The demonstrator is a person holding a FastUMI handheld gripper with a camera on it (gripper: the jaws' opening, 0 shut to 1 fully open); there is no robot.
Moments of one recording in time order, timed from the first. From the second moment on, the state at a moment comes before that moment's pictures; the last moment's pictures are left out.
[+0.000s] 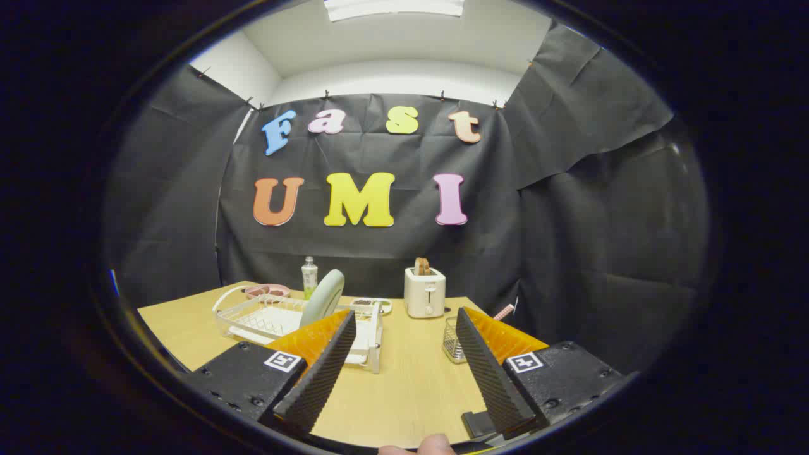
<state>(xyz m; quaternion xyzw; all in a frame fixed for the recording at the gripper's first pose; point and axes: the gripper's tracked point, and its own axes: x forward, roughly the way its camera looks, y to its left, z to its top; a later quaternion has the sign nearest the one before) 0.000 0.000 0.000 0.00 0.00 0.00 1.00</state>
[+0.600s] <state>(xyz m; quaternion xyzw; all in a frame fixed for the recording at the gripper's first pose) 0.008 0.003 0.002 0.00 0.01 0.00 1.00</state>
